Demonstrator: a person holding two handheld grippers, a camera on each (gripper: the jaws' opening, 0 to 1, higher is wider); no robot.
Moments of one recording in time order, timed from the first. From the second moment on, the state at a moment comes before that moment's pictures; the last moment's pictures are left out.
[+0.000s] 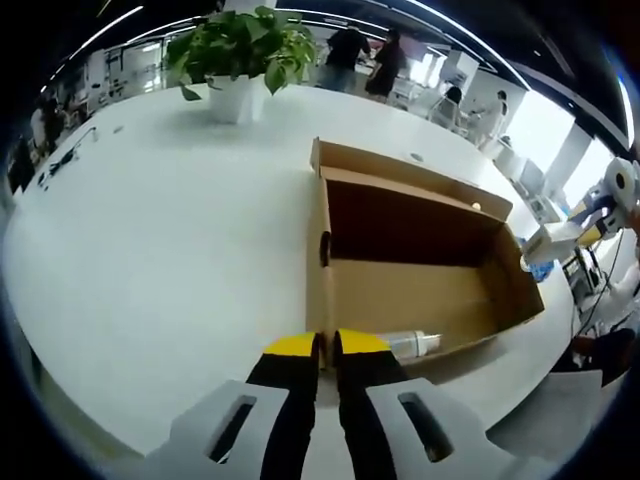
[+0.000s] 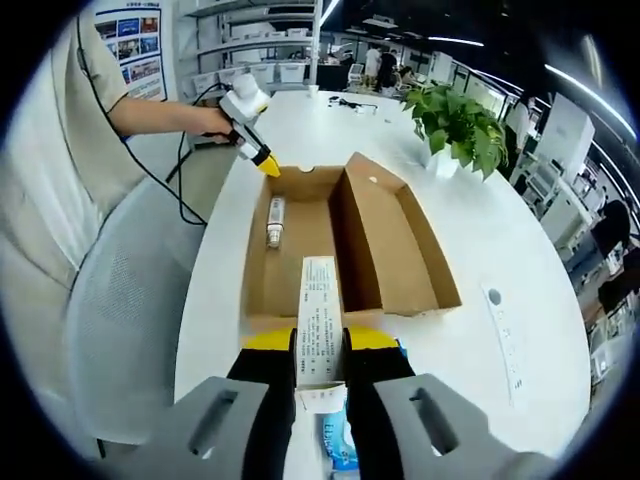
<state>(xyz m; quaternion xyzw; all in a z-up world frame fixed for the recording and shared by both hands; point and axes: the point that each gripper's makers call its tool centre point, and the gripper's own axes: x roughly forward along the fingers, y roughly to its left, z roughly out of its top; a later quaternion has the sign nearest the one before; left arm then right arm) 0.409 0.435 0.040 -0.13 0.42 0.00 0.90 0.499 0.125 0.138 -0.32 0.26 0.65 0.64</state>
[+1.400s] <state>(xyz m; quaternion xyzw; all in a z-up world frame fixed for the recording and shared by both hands) 0.410 0.437 0.038 -0.14 0.43 0.01 0.89 0.578 0.035 0.138 -0.35 0.27 0.60 0.67</state>
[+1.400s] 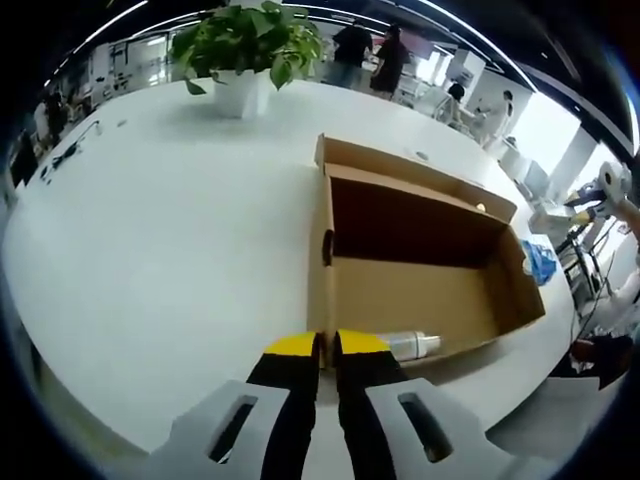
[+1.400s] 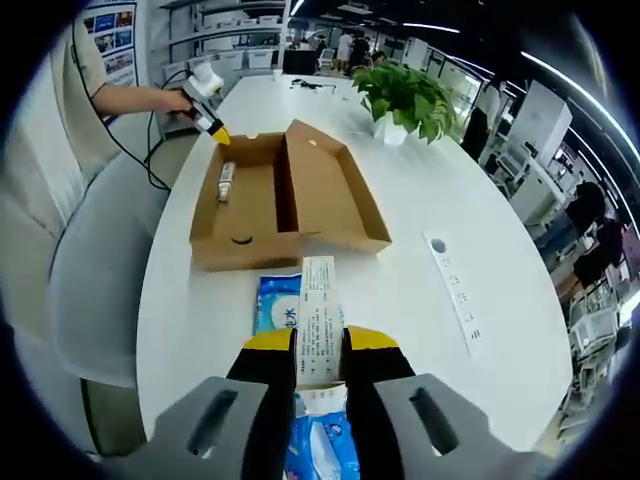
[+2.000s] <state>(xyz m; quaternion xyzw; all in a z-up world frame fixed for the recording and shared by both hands) 0.410 0.437 0.037 -0.14 0.43 0.02 0.89 0.614 0.002 0.111 -0.37 0.30 0.57 0.67</state>
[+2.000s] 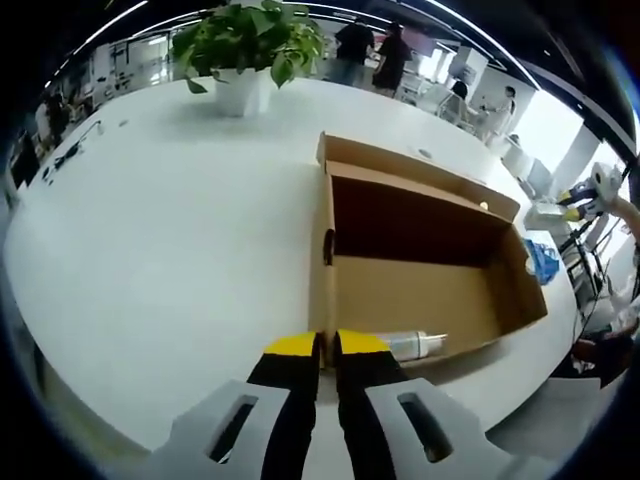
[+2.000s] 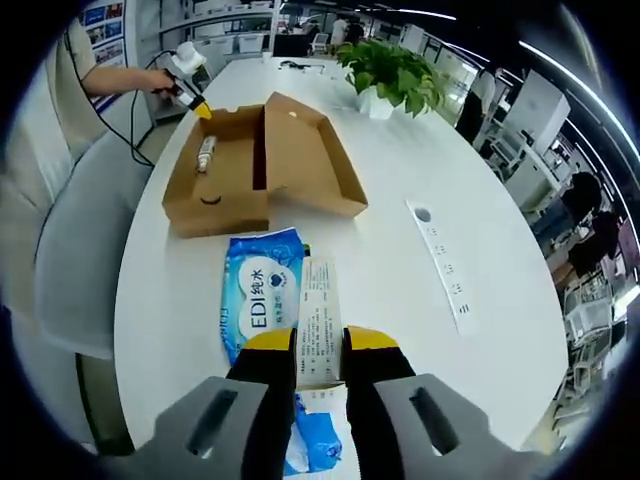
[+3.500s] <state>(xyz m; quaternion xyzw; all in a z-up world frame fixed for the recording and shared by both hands) 0.411 0.436 0.036 -0.12 0.46 0.03 0.88 0.650 -0.097 0.023 -0.47 0.37 0.54 0.59</state>
